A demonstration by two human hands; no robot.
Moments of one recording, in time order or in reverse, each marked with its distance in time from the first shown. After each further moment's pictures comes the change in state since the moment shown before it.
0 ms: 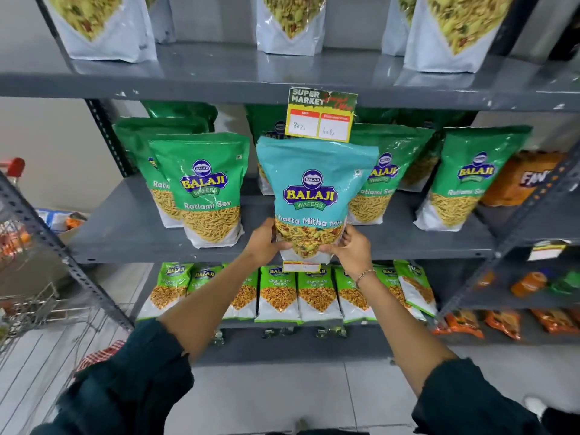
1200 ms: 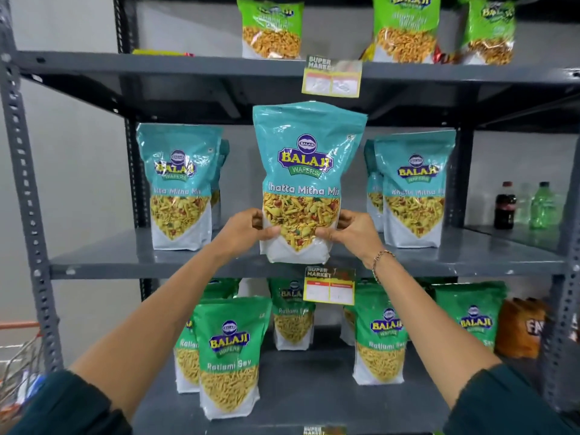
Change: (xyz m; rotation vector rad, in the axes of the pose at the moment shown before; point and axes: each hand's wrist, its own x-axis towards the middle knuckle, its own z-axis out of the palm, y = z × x) left_hand -0.002 0.222 -0.259 0.000 0.267 0.452; right_hand 0.086 -0.315 -0.033 0.037 -0.056 -0.502
